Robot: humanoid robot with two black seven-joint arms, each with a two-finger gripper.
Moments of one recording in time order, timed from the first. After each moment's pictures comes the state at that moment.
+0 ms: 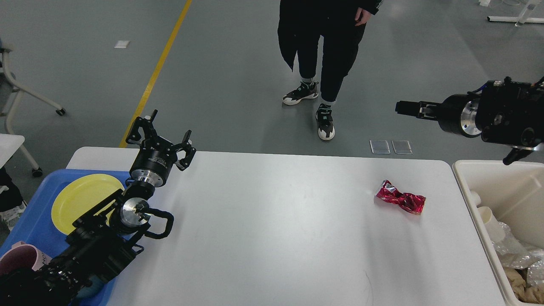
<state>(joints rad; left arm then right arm) -0.64 0.12 -0.85 -0.57 -0.09 -0.35 -0.39 1.79 -0.47 -1.23 1.17 -0.30 -0.08 0.33</state>
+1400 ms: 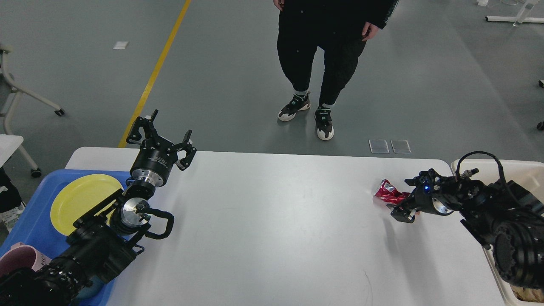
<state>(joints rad) -0.64 0.12 -0.85 -0.57 -0.09 -0.35 -0.39 0.93 -0.18 -1.43 0.21 -0.83 -0.28 0.47</state>
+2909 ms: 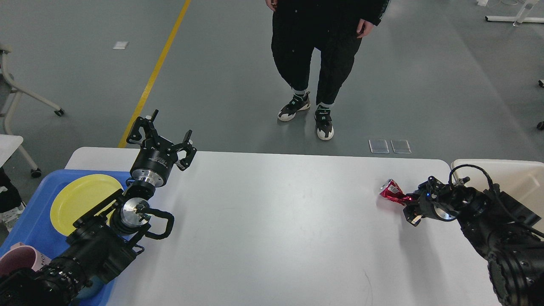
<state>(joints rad) -0.64 0.12 -0.85 -0.57 -0.09 -0.35 -0.39 0.82 -0.16 -1.58 0.04 -0.76 -0.17 0.42</state>
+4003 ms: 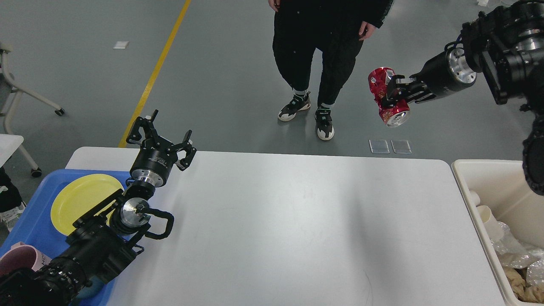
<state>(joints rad) -0.64 0.12 -0.85 -0.57 -0.09 -0.35 -0.39 1.48 -0.21 -1.55 0.03 -0.22 0.96 0.83</state>
